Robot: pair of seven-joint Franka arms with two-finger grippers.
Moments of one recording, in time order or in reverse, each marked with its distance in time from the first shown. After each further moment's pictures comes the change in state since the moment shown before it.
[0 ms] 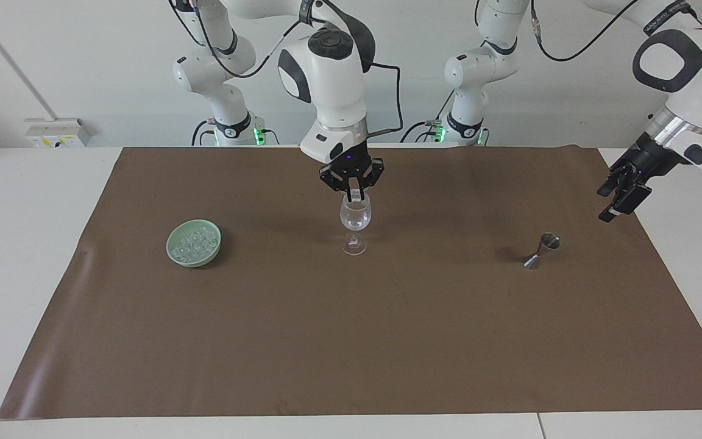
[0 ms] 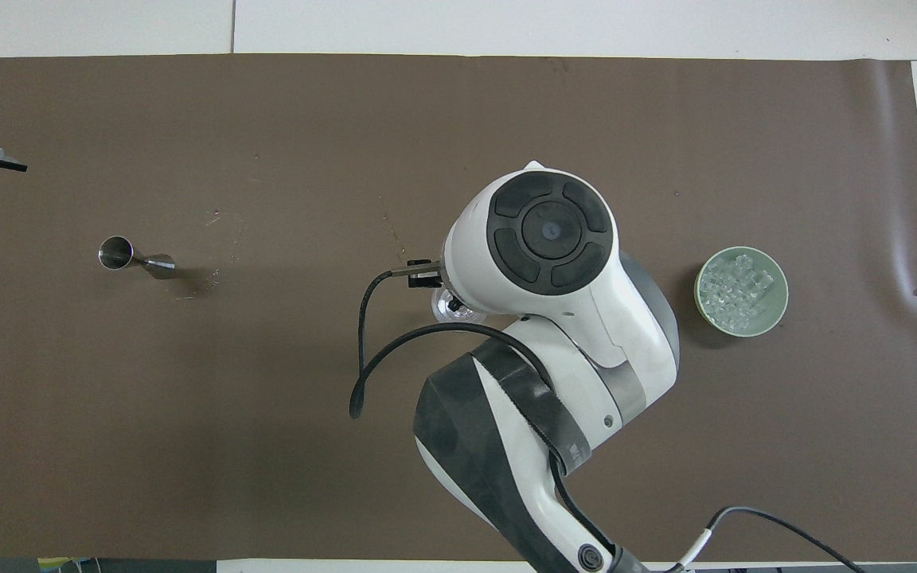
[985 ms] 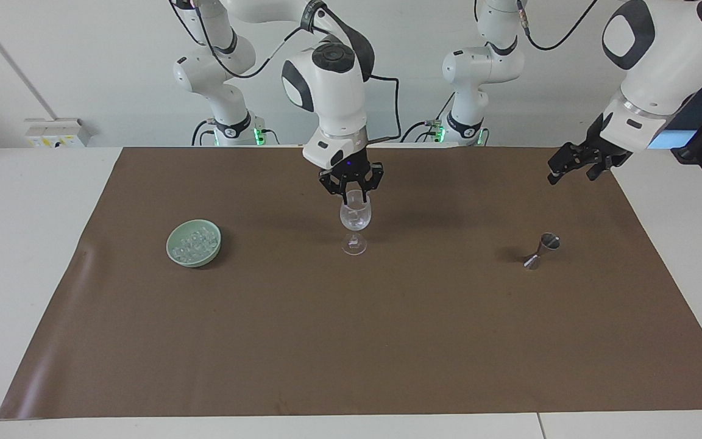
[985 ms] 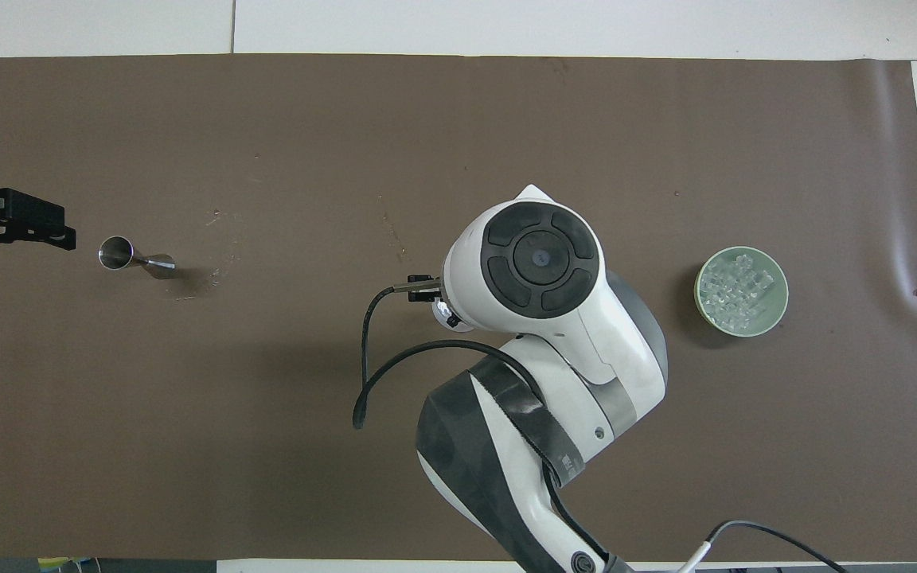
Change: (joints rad) left arm -0.218 -0.031 0.102 0.097 0.131 -0.302 0.699; right arm 0.016 -0.022 -0.004 -0.055 -0.003 0.024 0.030
